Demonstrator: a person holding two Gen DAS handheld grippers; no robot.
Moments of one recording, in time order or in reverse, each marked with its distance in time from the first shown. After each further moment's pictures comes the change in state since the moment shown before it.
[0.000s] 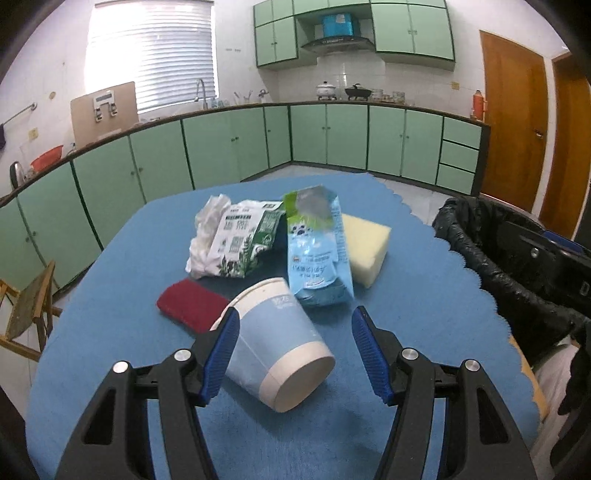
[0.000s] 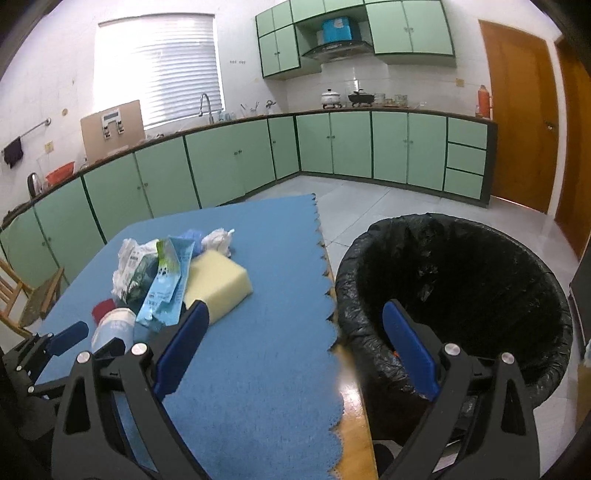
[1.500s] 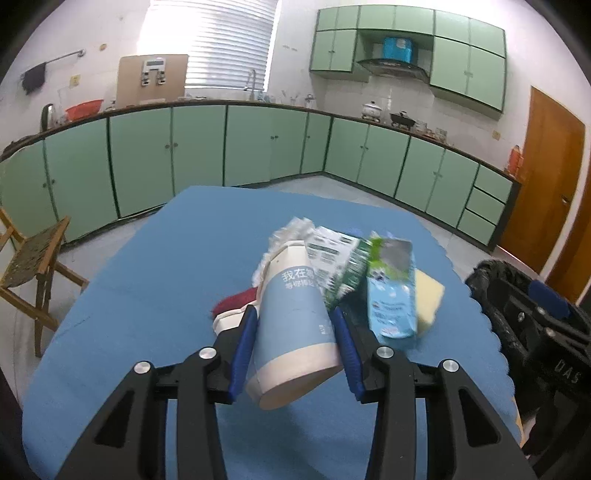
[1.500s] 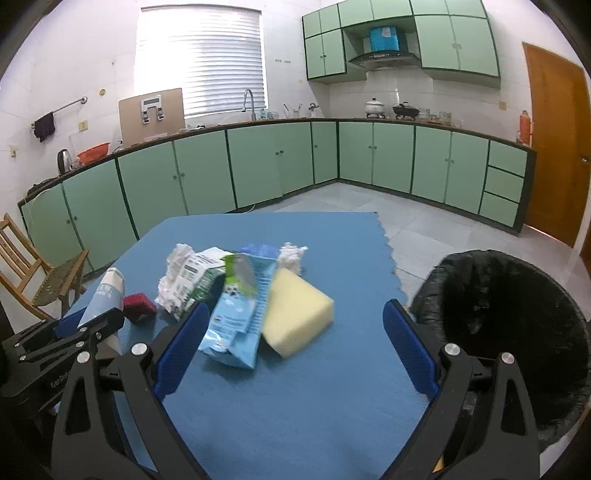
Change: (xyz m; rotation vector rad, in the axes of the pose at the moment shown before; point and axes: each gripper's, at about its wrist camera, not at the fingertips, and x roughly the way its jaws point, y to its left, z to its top) left arm -0.005 0.083 0.021 -0.234 -0.028 0.021; right arm 0.020 0.077 0.028 -0.112 -0.011 0.117
